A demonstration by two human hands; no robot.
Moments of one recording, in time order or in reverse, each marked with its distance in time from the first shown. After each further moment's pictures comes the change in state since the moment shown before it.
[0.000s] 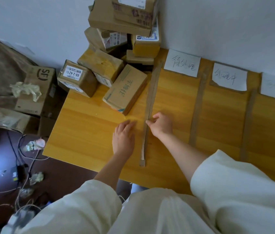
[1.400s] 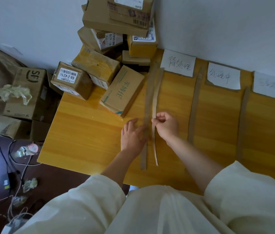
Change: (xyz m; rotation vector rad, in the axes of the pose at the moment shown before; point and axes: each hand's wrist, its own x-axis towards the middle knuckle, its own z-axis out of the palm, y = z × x) left_hand 0.013 0.027 0.007 0.148 -0.192 0.143; right_hand -0.006 0.011 -0.015 0.360 0.088 0.003
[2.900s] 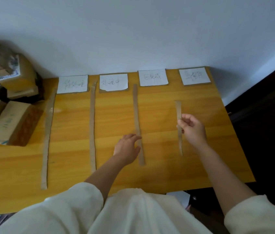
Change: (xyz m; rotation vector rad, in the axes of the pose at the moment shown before) left_hand -0.056 0.341 0.136 0.195 -0.329 0.320; right_hand -0.026 0.241 -0.426 0.358 0.353 -0.069
